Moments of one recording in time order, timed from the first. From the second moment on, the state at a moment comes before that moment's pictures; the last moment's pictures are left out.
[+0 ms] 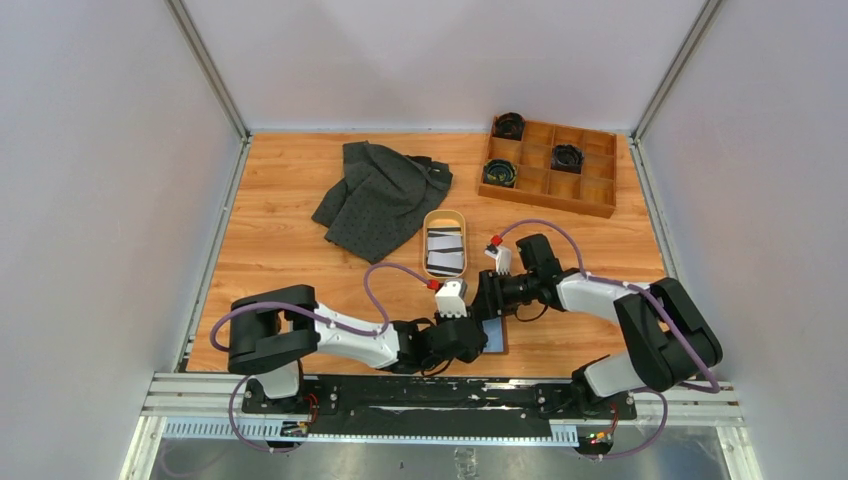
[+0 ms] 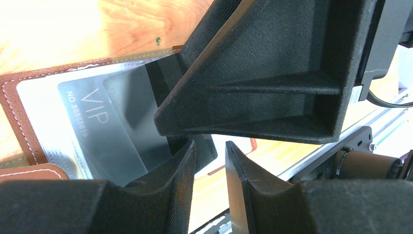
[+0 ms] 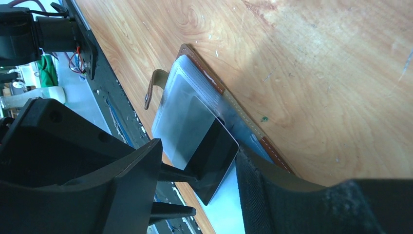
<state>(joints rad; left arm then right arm) -1.38 1.68 0.74 0.25 -0.50 -1.13 0.43 1.42 0.49 -0.01 -0.83 0.31</state>
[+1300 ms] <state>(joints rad) -1.30 1.04 0.32 0.22 -0.52 -0.90 0.53 1.35 0.61 -0.28 -0.65 0.13</state>
